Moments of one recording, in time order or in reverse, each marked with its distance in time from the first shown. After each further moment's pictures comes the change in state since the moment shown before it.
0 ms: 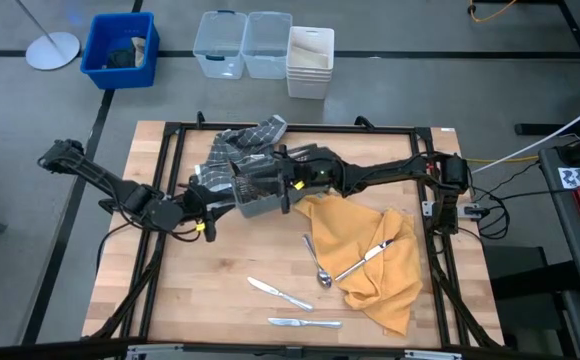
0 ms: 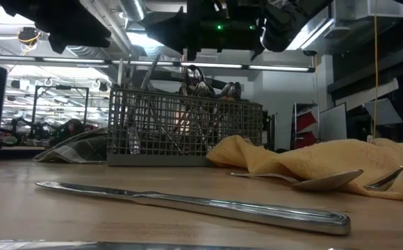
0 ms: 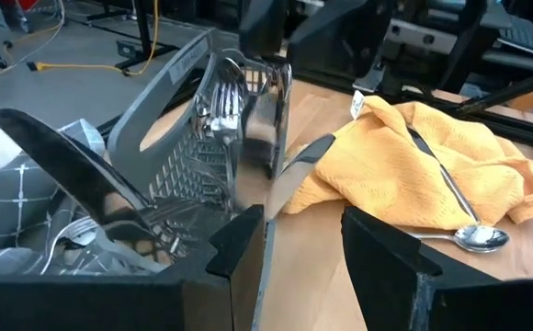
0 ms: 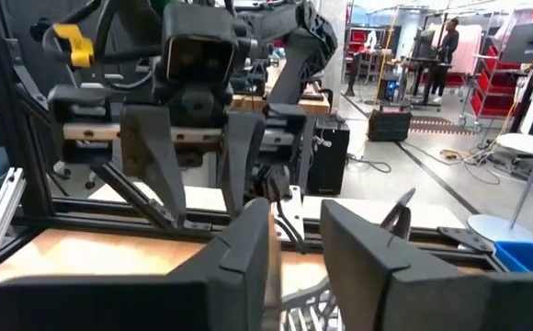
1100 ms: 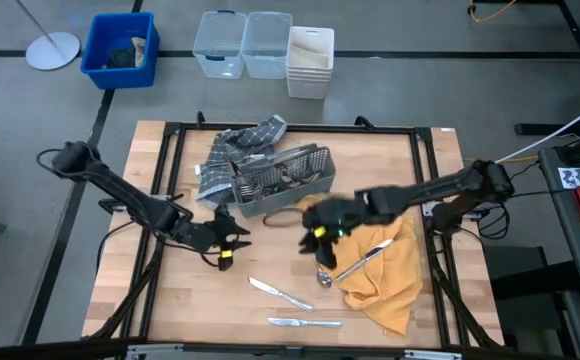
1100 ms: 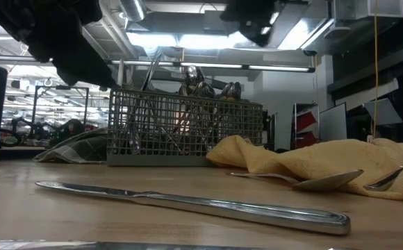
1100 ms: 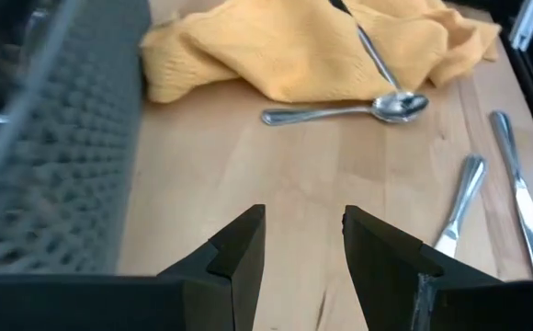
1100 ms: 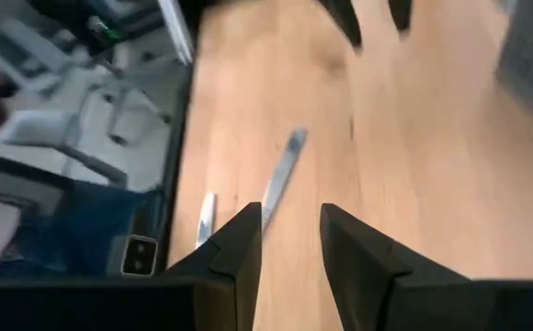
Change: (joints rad) left arm -0.001 0.396 -0.001 0.209 0.350 -0.062; right arm 0.351 -0.304 0.054 -1.071 0.047 0.501
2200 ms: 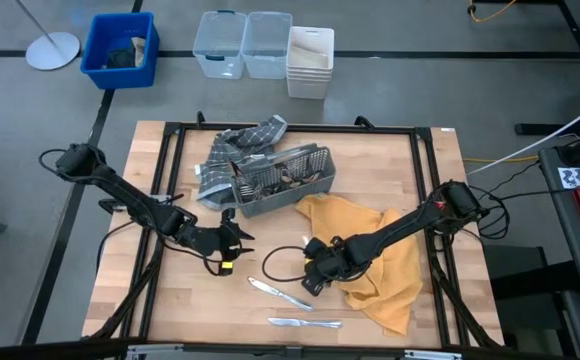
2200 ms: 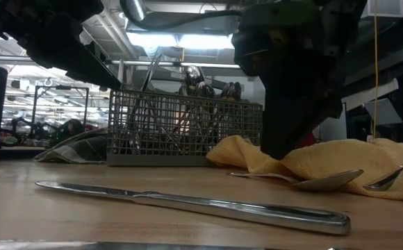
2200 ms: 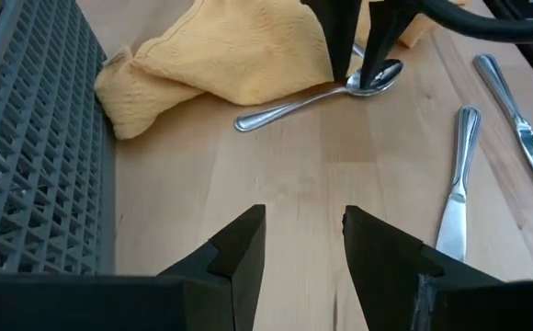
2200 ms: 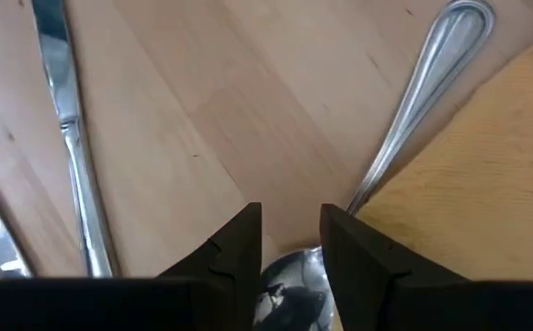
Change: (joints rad) left arm -0.005 0.075 0.001 0.091 0.034 0.250; right arm 0.218 0.327 0.000 -0.170 0.352 0.608
